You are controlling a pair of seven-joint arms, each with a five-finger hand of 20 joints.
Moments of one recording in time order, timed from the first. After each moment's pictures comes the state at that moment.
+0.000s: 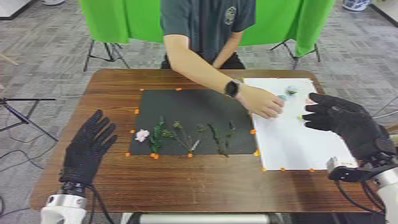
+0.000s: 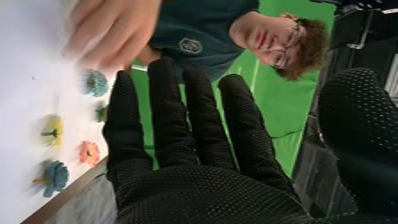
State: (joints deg) left arm 127.6 -70.4 -98.7 -117.4 44.4 -4.3 13.1; right arm -127.8 -62.2 115.1 -129.6 -61.9 -9.1 6.6
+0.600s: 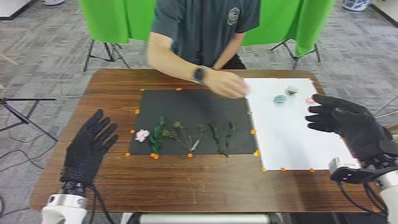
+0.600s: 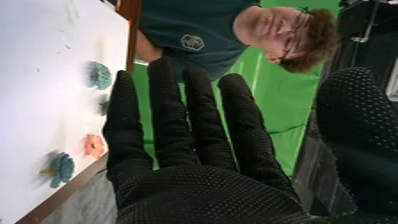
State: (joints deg) left arm 127.4 -70.6 -98.7 -117.3 44.4 -4.8 12.9; right arm -128.4 -63.0 115.9 -129.6 -61.8 -8.8 6.8
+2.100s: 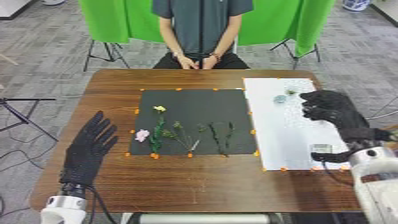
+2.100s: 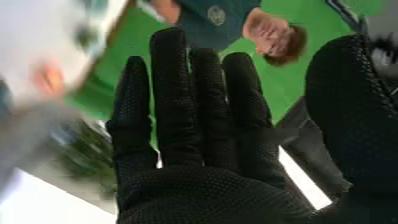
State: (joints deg) left arm 128.3 -70.0 -98.6 -117.8 44.0 -4.4 13.1; right arm -116.7 -52.1 101.7 -119.8 -93.8 6.8 4.1
